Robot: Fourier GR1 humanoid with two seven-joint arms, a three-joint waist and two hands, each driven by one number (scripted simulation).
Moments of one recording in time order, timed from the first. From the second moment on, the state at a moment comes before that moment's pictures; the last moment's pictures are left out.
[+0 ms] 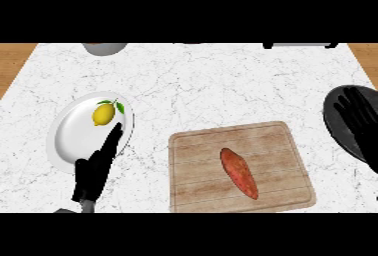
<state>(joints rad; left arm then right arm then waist) 0.00 0.27 -0.31 -1.39 0.17 0.20 -0.02 -0.09 -0.55 -0.01 -1.42 -0.47 0.11 -0.08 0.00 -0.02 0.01</state>
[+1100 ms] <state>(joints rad) 0.06 0.18 -0.14 -1.46 0.34 0.30 0.07 0.32 -0.43 0.45 -2.05 0.32 -0.29 -0.06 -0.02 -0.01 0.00</state>
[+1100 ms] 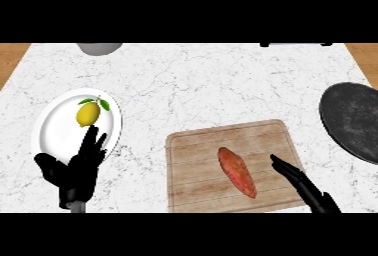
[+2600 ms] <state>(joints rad) 0.05 0.15 -0.12 -1.45 0.31 0.27 0.07 -0.44 -0.32 0.52 -1.66 0.44 0.55 0.85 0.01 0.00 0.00</state>
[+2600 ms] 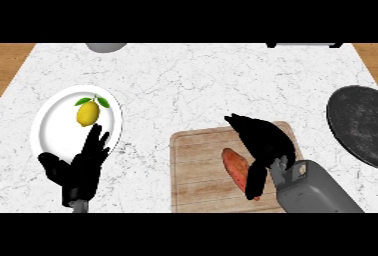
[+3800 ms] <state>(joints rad) 0.08 0.12 -0.09 -1.49 0.26 0.24 0.09 -0.29 -0.24 0.48 -1.56 0.68 0.51 0.60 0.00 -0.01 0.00</state>
